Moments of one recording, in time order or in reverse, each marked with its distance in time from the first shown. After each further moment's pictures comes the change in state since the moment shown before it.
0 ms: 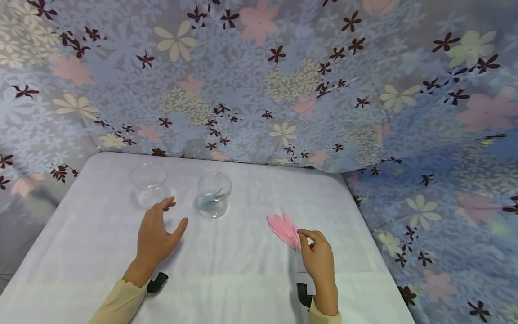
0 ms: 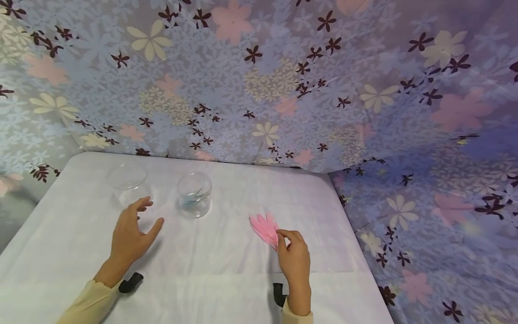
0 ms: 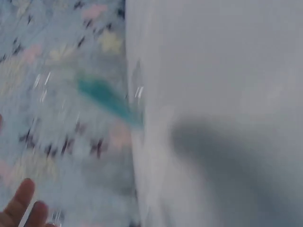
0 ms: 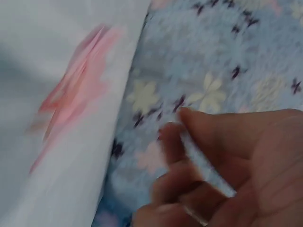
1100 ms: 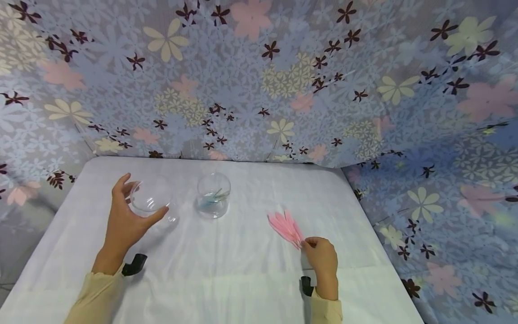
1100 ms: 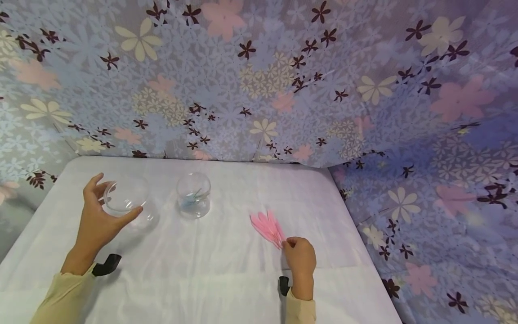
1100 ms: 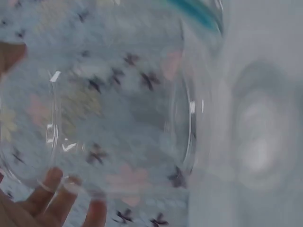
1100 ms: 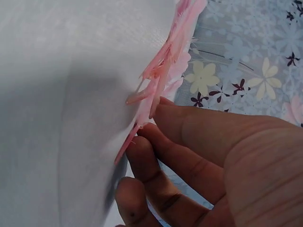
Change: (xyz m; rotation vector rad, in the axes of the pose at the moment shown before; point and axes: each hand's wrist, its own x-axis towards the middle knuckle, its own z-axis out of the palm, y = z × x) left_hand 0.041 -0.014 -0.056 -0.143 -0.100 -0.296; right_hand 0.013 0.048 0.016 -0.168 -0.165 0.276
